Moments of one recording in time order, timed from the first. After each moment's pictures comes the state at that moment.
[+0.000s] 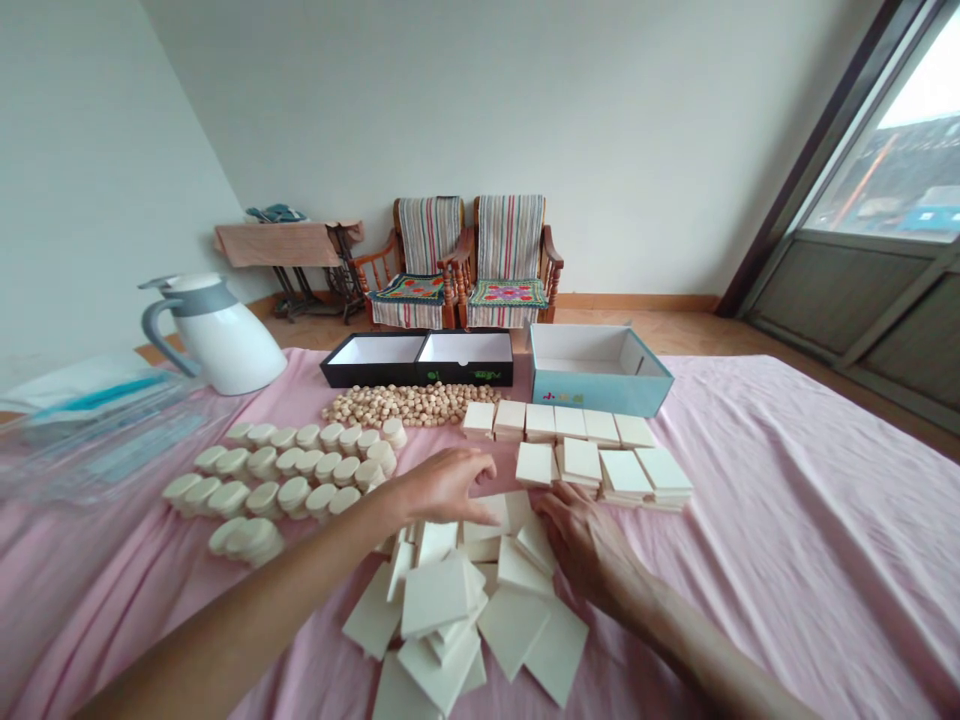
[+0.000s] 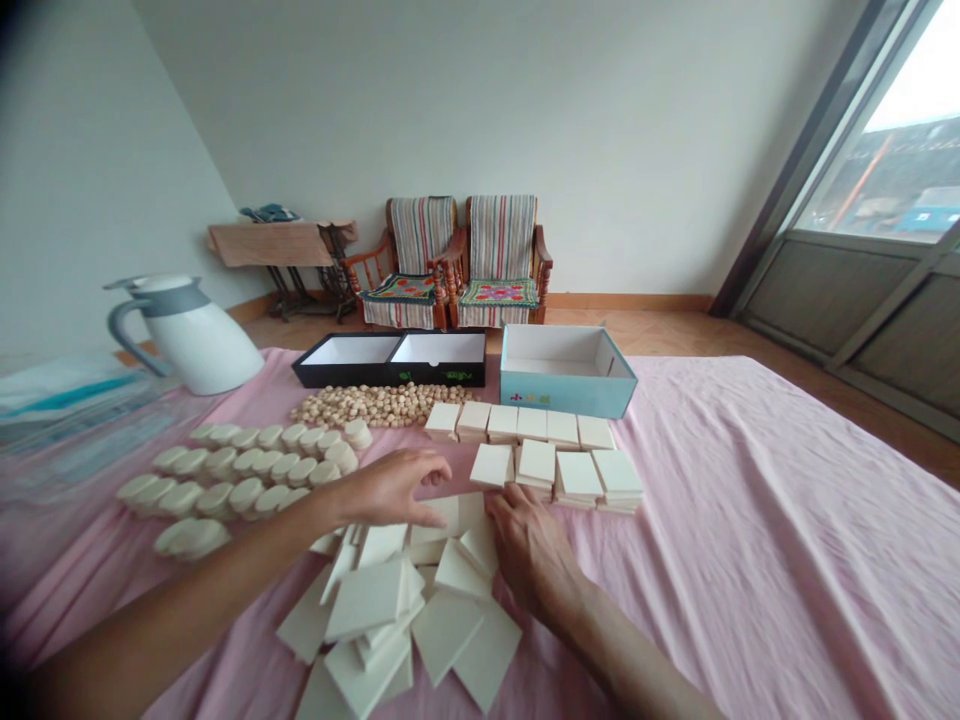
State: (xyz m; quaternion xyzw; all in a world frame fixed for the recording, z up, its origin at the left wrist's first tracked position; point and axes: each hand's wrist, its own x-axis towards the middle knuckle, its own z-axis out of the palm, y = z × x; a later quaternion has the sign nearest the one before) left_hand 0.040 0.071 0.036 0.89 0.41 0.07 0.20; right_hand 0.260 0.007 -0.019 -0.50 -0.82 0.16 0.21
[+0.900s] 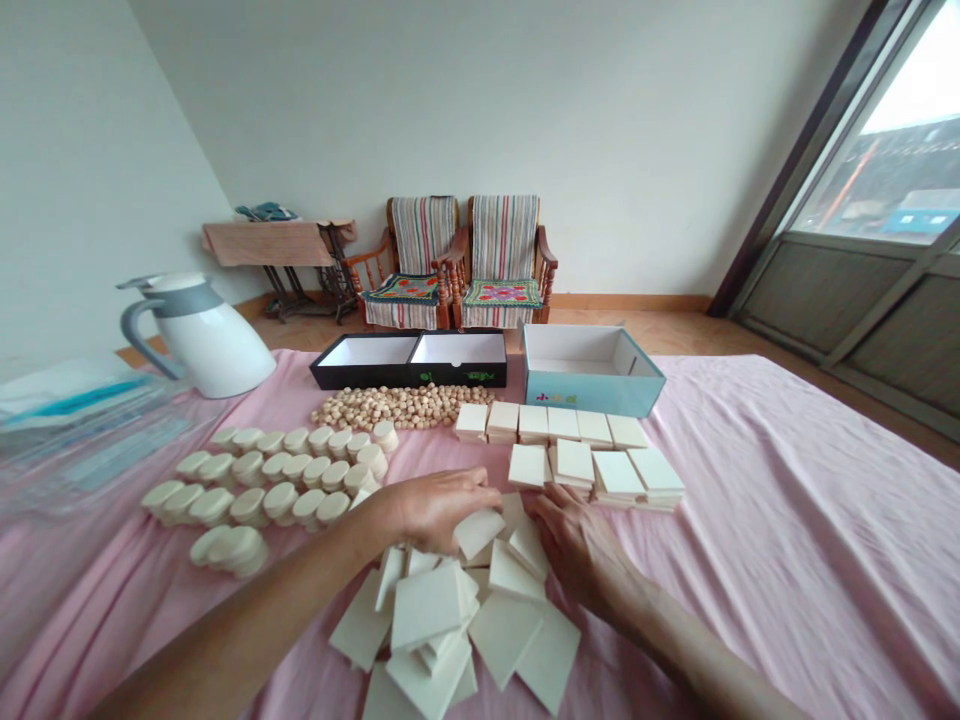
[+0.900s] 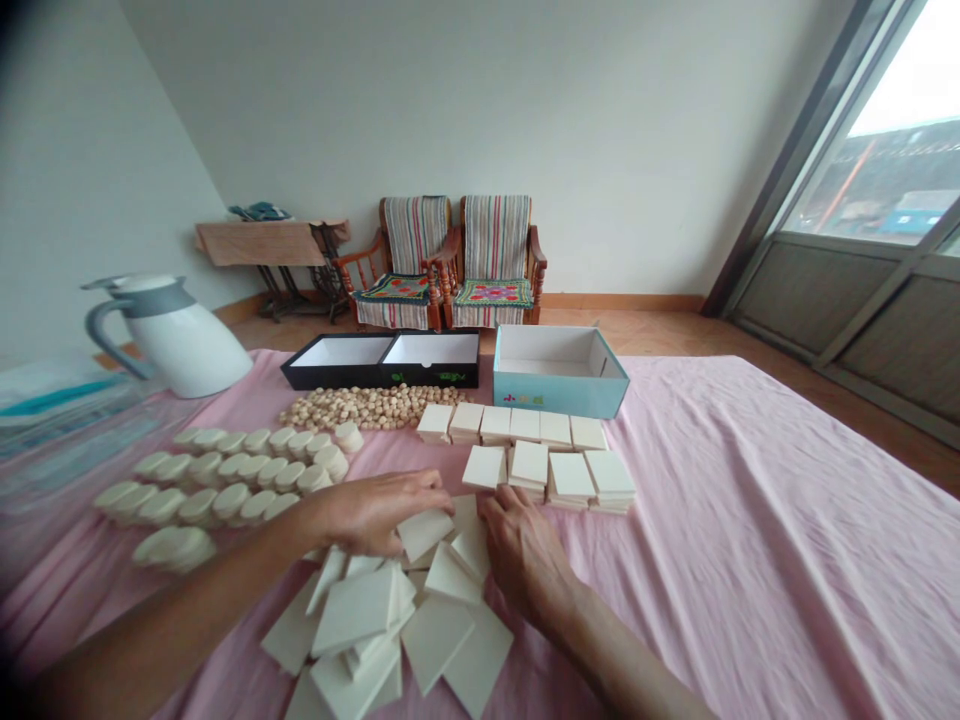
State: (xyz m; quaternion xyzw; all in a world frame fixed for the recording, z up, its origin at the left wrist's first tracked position) left_hand 0.043 0.053 0.056 0.93 0.31 -0.09 0.18; right_hand 0.260 0.008 -0.018 -0.50 -0.82 0.16 0.21
